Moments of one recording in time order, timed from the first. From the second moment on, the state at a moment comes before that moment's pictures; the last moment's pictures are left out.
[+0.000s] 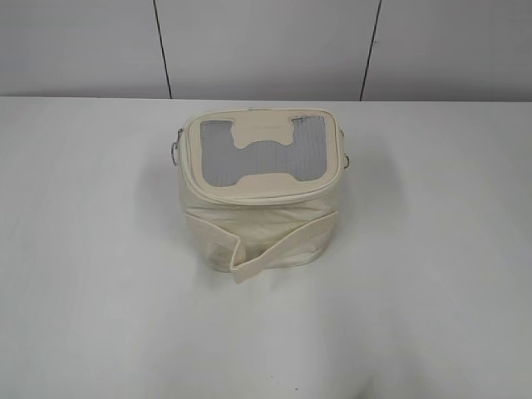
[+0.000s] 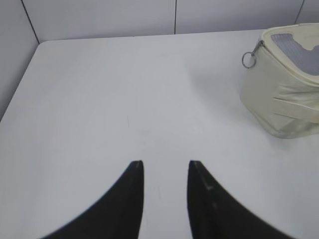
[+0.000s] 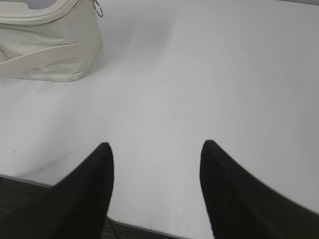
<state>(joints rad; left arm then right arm) -0.09 -0.01 -0.53 -0.05 1.06 0.02 0.09 -0.01 -0.50 0.16 1.05 -0.16</state>
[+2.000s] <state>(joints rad) -0.09 -0.01 -0.53 -0.05 1.06 0.02 0.32 2.22 -2.02 0.96 1.17 -1.06</state>
